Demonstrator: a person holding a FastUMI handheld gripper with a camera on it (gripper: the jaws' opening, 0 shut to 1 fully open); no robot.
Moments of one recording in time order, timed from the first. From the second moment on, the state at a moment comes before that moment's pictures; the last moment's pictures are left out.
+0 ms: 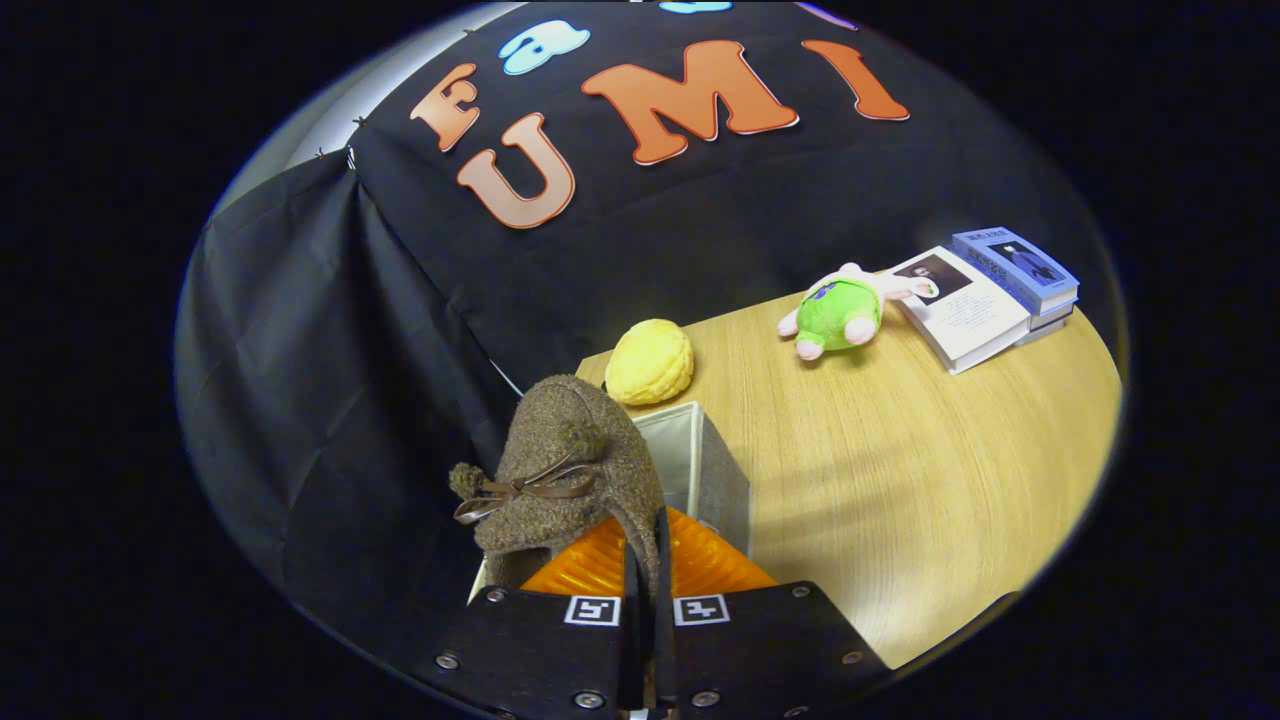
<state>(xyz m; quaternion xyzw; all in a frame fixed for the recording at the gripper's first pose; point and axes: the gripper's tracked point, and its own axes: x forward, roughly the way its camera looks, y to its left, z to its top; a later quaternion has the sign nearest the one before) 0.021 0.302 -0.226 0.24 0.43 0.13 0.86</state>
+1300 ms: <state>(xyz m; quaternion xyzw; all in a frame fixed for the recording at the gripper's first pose) 0.022 0.198 -0.157 0.21 0.25 0.08 0.94</state>
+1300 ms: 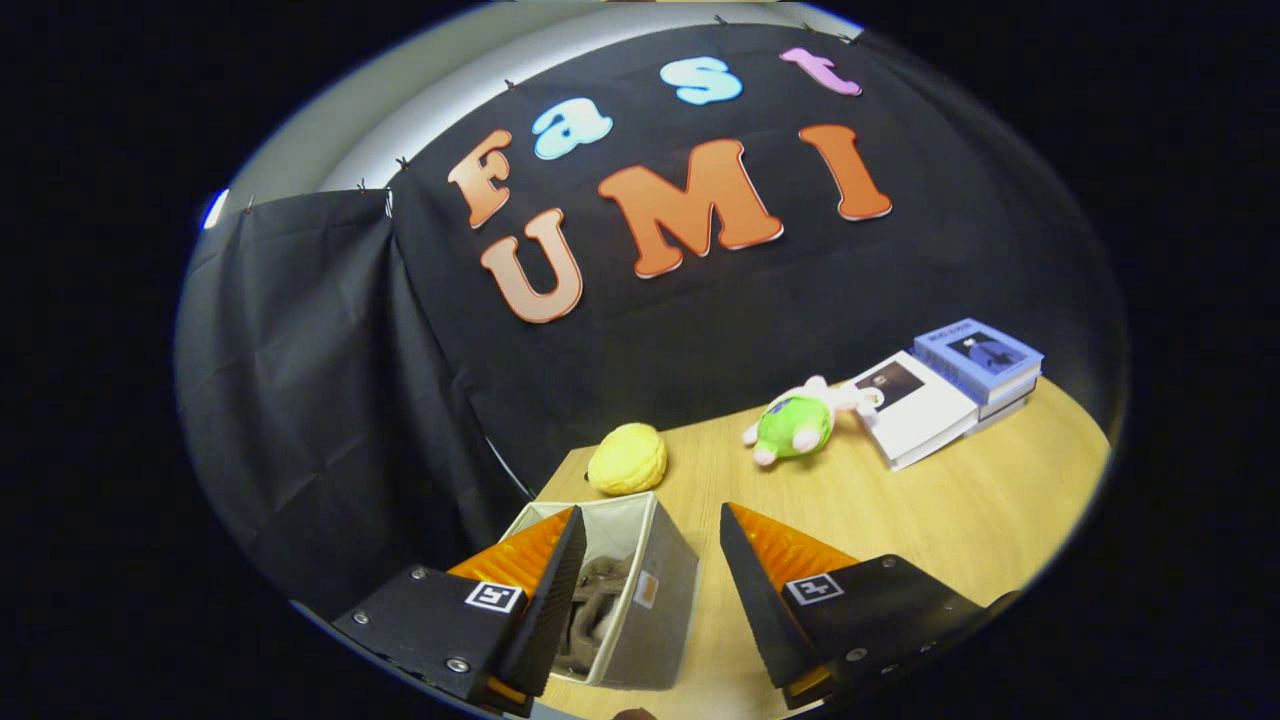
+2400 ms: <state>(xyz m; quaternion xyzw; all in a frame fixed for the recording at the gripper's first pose) -0.038 0.015 -0.089 0.05 0.03 -0.01 1.00</state>
